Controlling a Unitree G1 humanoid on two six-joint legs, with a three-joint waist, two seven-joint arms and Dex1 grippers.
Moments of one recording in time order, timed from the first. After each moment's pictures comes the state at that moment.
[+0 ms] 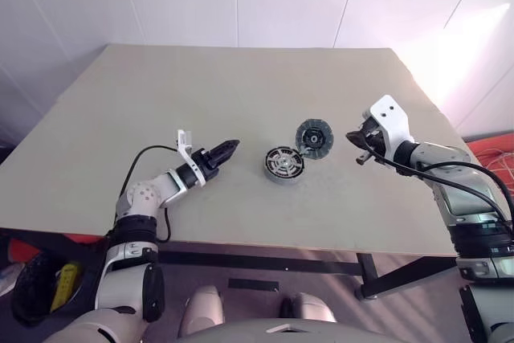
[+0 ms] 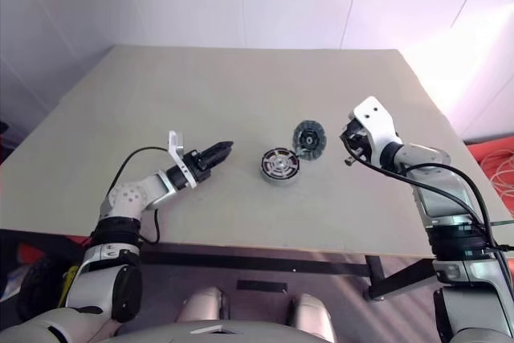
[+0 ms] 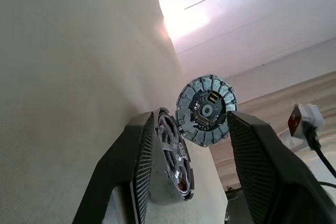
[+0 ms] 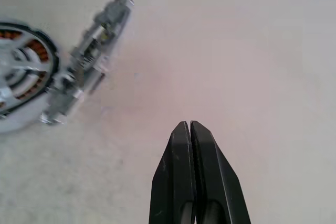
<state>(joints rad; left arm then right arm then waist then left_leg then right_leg) -0.51 0.16 0.33 0.46 -0.84 0.93 -0.67 -0.42 -0.73 -0.01 0.17 0.13 0.42 0.70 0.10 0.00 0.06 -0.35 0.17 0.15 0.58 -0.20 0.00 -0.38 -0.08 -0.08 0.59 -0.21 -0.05</state>
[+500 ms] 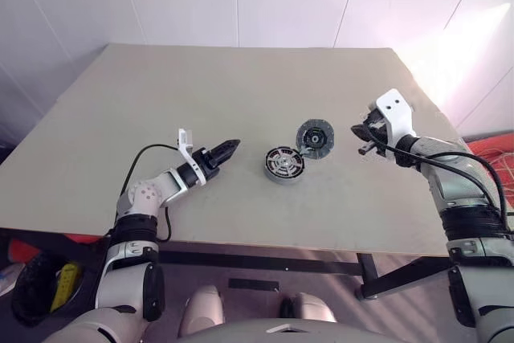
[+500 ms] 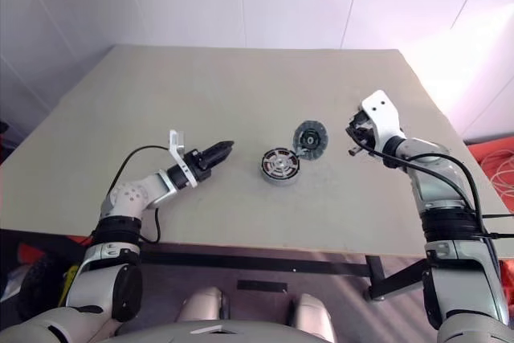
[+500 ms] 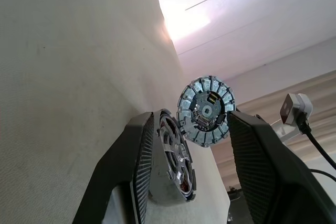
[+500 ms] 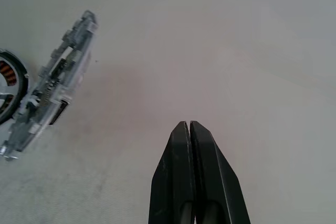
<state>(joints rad) -0.51 0.16 0.33 0.47 -0.84 0.92 -0.67 -0.50 -0.64 -0.03 0.31 0.14 0.36 0.73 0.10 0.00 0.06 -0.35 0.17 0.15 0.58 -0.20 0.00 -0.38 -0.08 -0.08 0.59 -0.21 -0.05</state>
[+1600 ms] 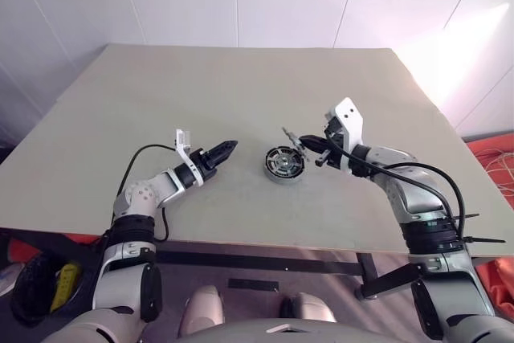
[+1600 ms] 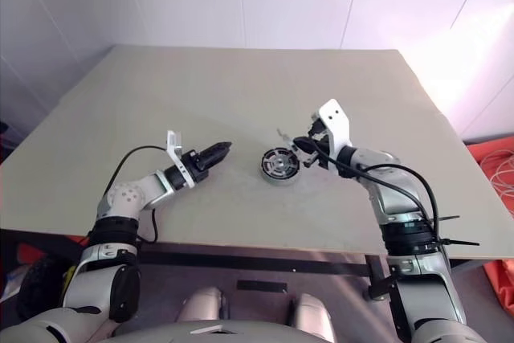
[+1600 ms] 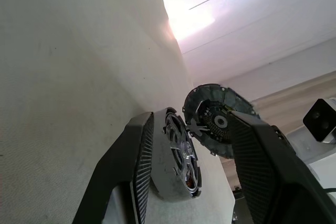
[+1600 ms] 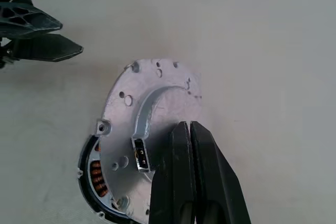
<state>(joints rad) -0.51 0.18 0.33 0.46 -0.83 0.93 -0.67 -0.43 -0.44 0.04 0.03 0.22 0.54 0.77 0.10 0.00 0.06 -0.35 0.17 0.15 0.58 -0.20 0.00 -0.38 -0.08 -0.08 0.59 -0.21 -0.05</state>
